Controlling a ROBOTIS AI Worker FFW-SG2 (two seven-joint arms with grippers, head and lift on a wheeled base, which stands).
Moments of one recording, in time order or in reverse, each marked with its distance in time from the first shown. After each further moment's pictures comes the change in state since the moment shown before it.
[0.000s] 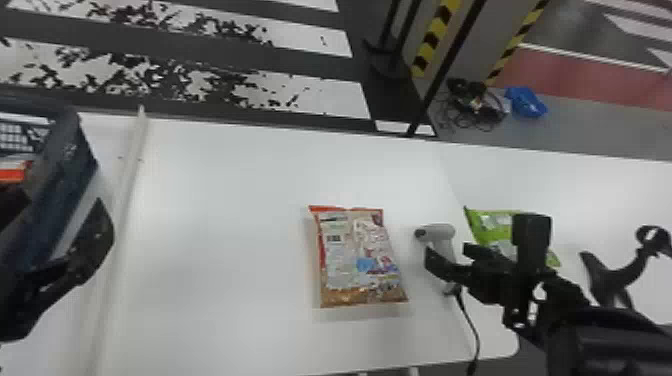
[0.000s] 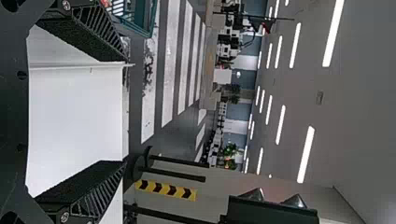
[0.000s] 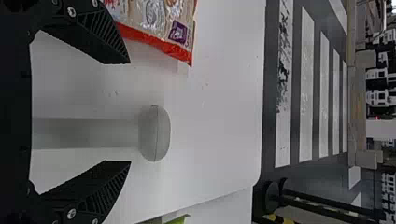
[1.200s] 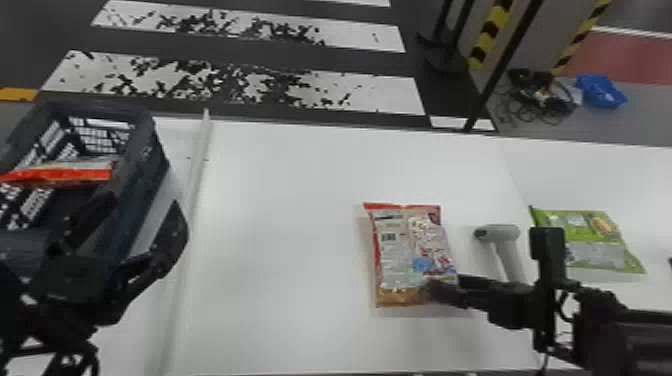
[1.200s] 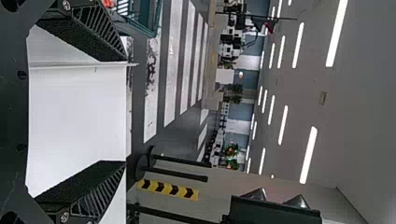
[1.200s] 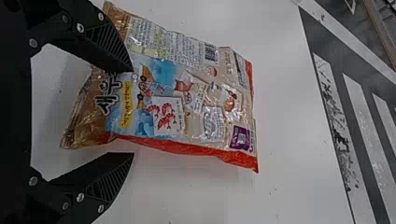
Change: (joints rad) left arm 0.013 0.000 -0.002 0.001 -0.001 -0.004 -0.004; right arm -0.058 -0.013 0.124 0.056 -0.027 0.218 0.203
